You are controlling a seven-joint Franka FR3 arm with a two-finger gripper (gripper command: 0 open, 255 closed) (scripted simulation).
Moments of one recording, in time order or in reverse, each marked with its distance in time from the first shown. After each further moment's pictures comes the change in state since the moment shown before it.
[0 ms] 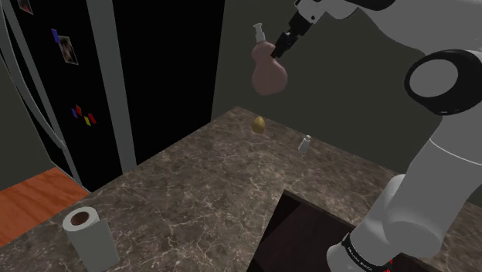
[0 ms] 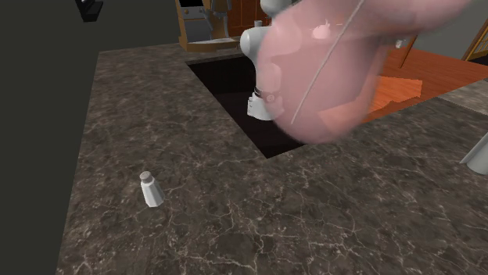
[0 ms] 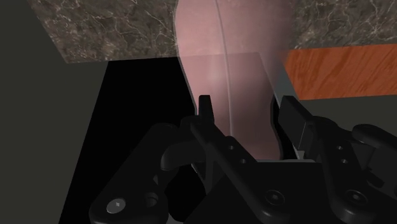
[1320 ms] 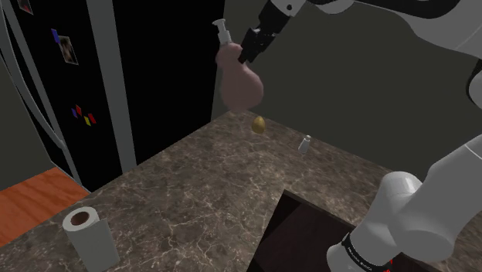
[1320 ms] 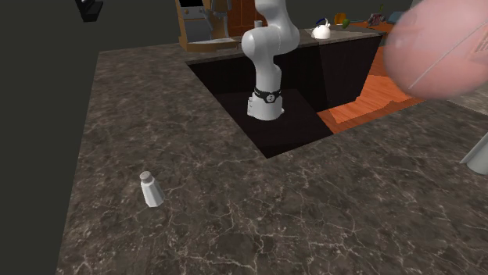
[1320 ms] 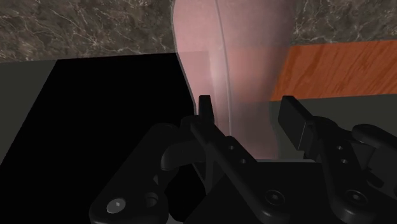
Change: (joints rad) arm 0.216 -0.294 0.313 -0.338 -0.274 0.145 0.530
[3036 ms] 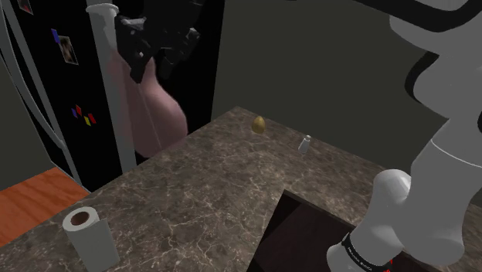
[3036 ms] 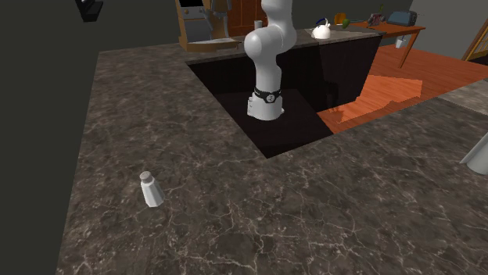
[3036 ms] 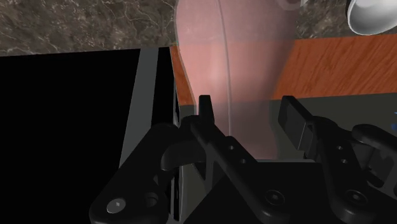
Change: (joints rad) arm 0.243 0.294 0.386 0.345 -0.242 -0.096 0.653
